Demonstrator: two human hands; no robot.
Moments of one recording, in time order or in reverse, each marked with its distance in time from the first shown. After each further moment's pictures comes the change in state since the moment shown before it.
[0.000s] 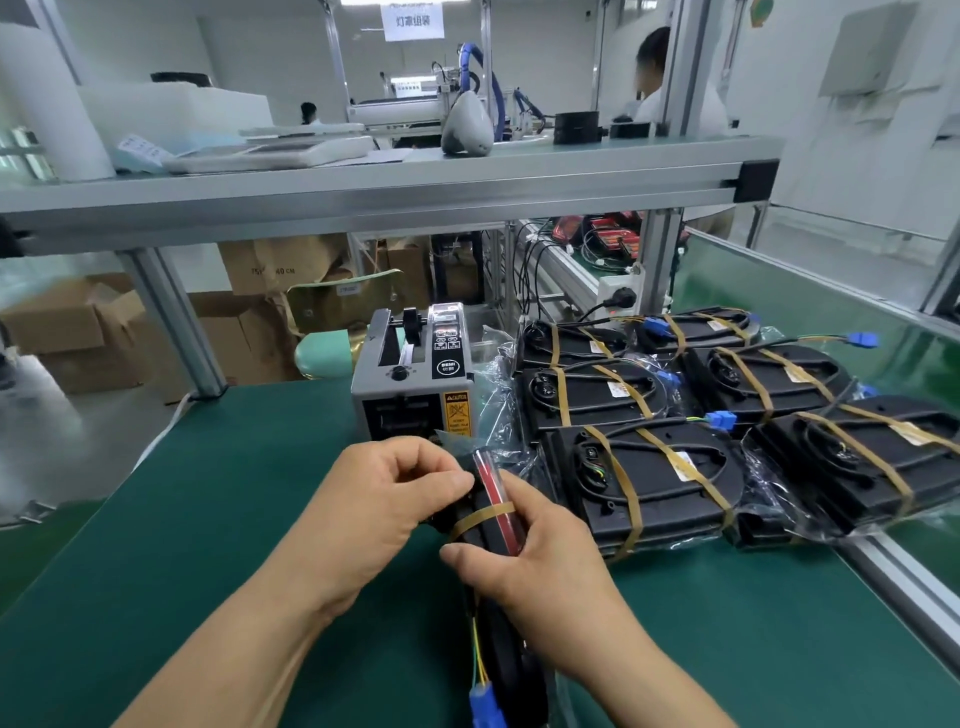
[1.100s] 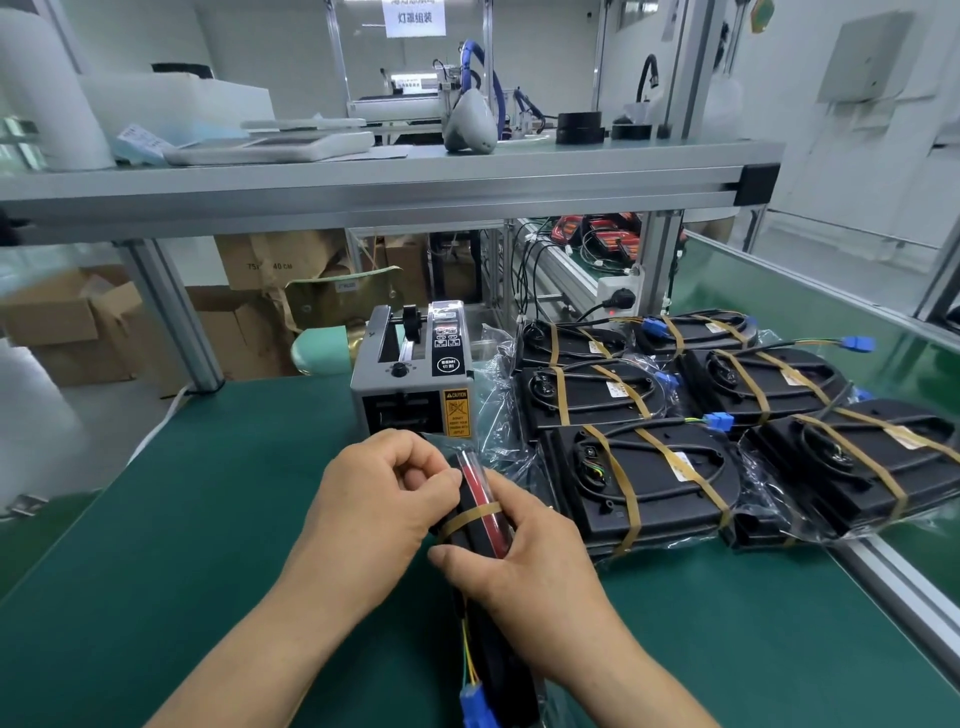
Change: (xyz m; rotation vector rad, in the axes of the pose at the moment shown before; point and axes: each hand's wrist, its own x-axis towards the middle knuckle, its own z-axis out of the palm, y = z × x) left_hand -0.003 -0.012 0.007 0.273 0.271 0.070; right_hand 0.000 -0.002 0.009 -0.079 0.031 -0.006
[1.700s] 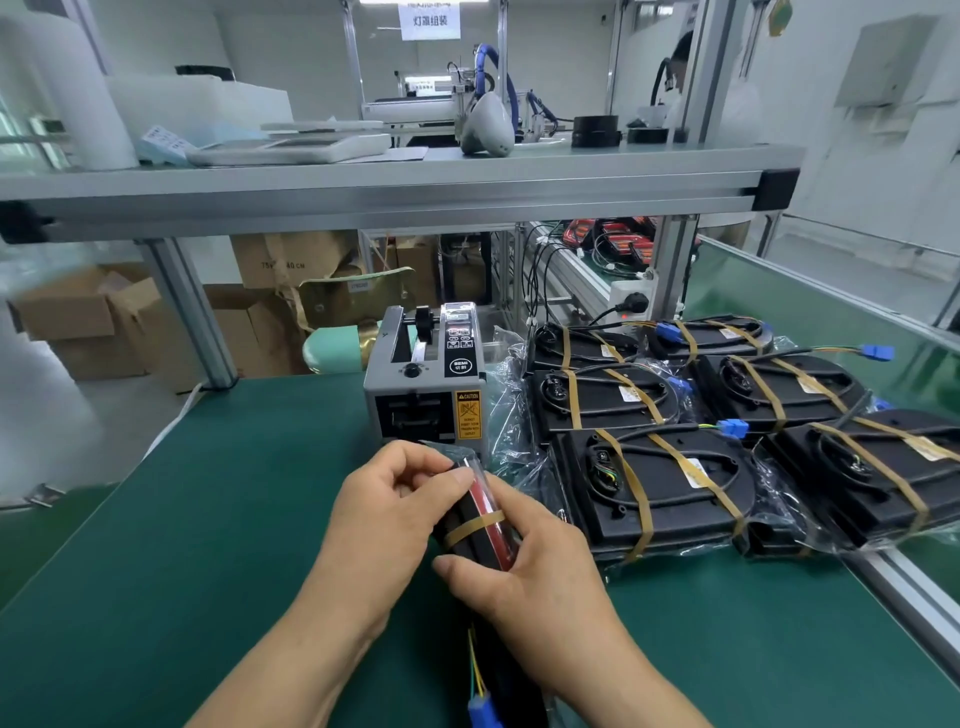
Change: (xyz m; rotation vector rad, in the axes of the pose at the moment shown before) left_hand -0.007 -0.008 0.010 -0.416 0.014 -0.184; right_hand -0.003 0.000 0.003 -0.052 0.004 -0.020
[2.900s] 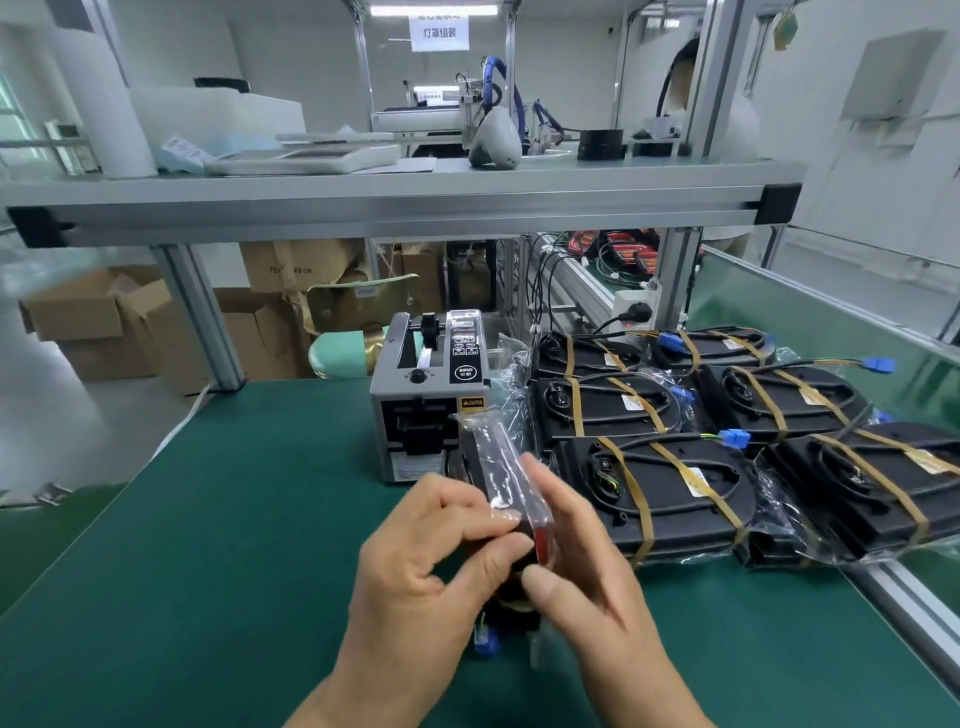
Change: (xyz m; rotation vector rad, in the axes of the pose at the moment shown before) left_hand -0.032 -0.011 0.012 0.160 -0.023 0.760; right_hand -0.018 0.028 -0.016 0.309 0.012 -0.250
